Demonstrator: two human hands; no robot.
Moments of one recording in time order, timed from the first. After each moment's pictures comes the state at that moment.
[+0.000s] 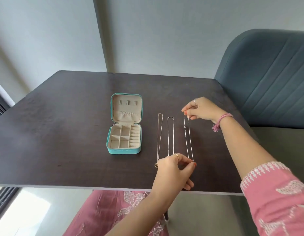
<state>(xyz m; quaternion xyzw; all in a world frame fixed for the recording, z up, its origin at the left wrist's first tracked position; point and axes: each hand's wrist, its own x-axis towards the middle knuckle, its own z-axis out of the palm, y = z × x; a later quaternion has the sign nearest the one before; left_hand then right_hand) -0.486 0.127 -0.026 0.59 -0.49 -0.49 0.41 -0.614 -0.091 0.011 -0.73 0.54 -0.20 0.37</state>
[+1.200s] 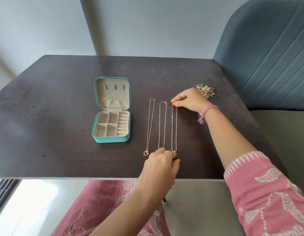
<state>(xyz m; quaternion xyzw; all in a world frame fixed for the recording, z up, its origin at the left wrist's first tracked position) -0.488 0.134 -0.036 0.65 -0.69 -0.20 0.27 -0.613 -0.102 -0.029 -0.77 0.53 -0.20 0.28</state>
